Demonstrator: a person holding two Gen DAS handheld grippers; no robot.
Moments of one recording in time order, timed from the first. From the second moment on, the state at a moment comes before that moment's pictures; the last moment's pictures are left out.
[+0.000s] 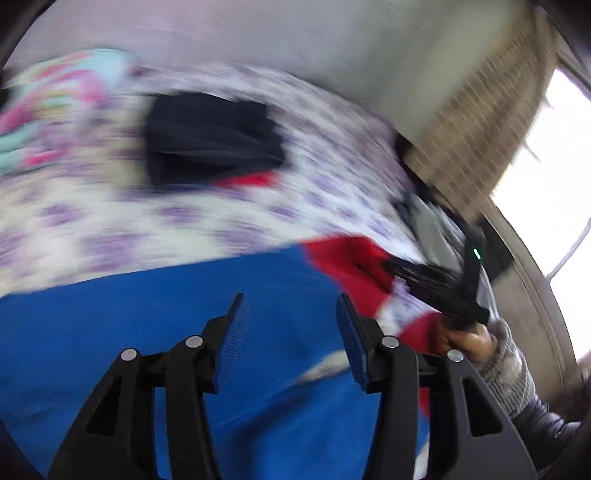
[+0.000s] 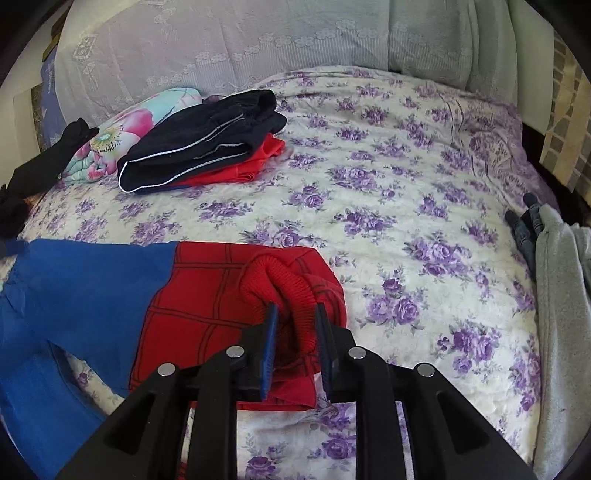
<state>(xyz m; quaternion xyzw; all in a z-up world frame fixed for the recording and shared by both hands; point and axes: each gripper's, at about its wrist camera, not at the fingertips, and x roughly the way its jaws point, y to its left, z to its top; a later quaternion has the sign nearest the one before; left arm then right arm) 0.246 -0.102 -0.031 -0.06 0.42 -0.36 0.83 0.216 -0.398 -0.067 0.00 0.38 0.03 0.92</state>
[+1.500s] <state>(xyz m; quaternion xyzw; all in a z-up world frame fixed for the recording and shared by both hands) 0.282 -0.278 -0.120 0.00 0.48 -0.40 0.78 0.245 -0.499 -0.104 0.43 0.40 0.11 0.80</state>
